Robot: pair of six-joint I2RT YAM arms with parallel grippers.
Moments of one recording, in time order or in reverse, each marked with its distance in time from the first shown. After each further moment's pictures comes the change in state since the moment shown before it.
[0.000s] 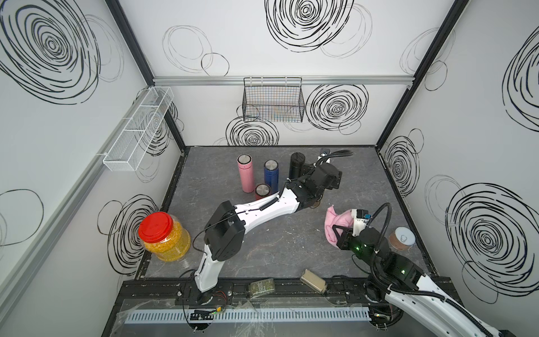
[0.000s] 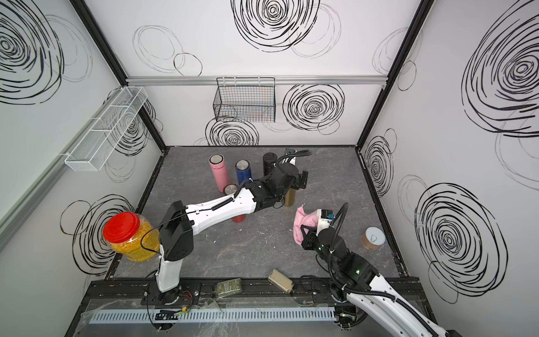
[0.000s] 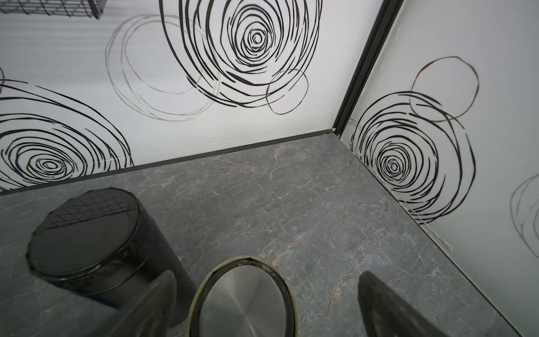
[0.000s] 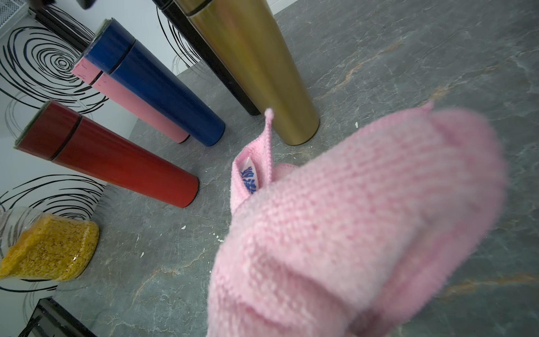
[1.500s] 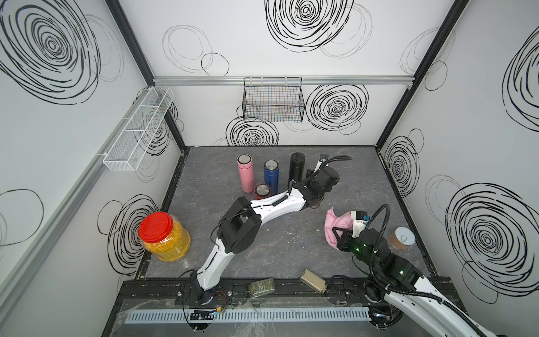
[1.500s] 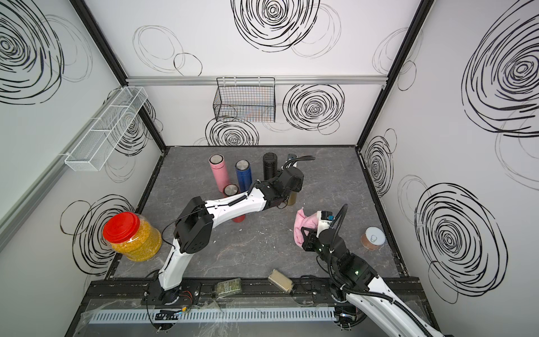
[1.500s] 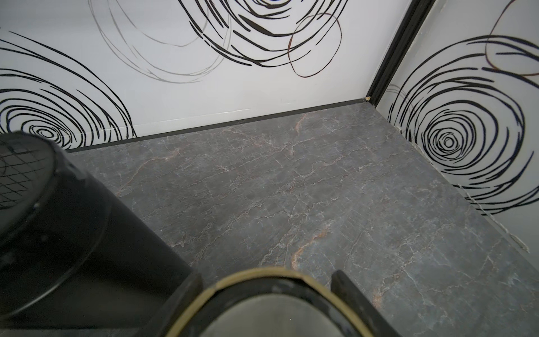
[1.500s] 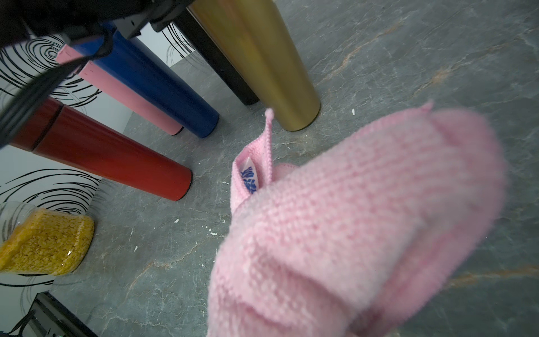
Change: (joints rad) left arm 0.026 0.134 0.024 0.004 -0.017 -0.030; right arm -0.050 -0.032 -0.042 0.002 -0.063 -0.016
